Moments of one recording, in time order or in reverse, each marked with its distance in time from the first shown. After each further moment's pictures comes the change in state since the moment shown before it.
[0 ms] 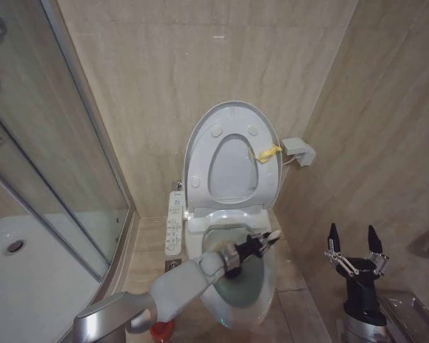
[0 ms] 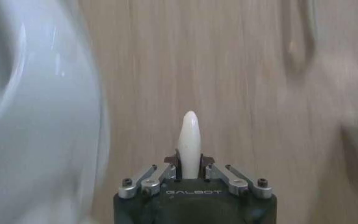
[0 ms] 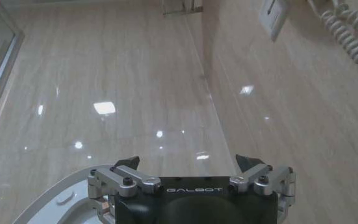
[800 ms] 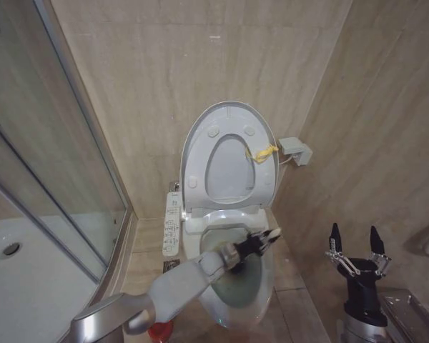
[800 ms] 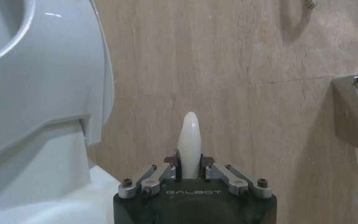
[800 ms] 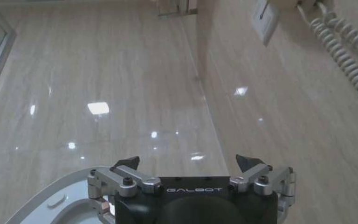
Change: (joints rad) left arm 0.051 0.054 0.011 0.053 0.046 -0.007 0.005; right arm -0.010 0.016 0.016 0.015 0.001 -0.007 0.006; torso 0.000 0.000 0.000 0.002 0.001
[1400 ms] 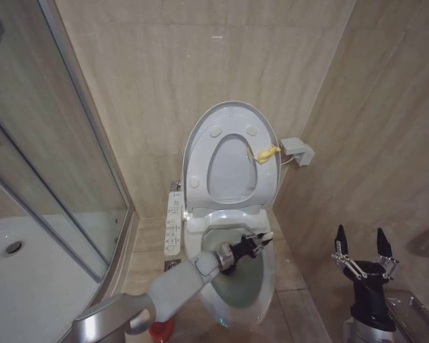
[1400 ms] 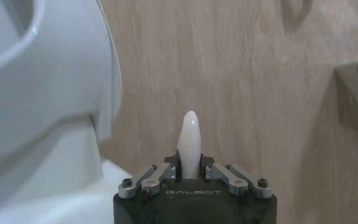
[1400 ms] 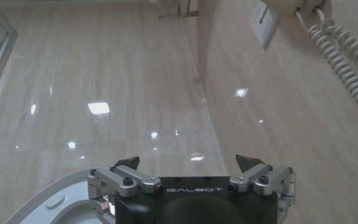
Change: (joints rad) left arm -0.024 -0.009 -0.021 0.029 0.024 -0.011 0.025; right arm -0.015 -0.013 0.013 0.006 0.017 0.007 -0.003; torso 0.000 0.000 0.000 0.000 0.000
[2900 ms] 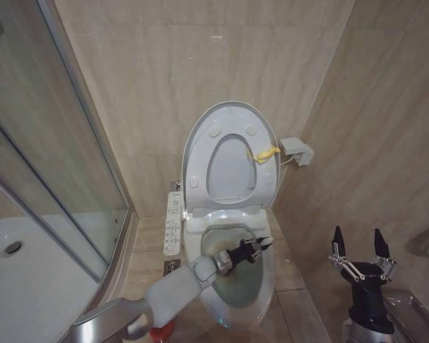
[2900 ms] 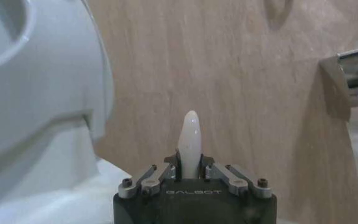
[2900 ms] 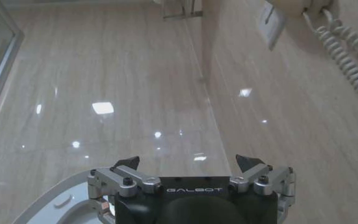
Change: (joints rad) left arm 0.035 0.015 0.003 0.017 0.066 -0.057 -0.023; right arm -0.017 0.007 -0.013 0.010 -0.013 0.012 -0.009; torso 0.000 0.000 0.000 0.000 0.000
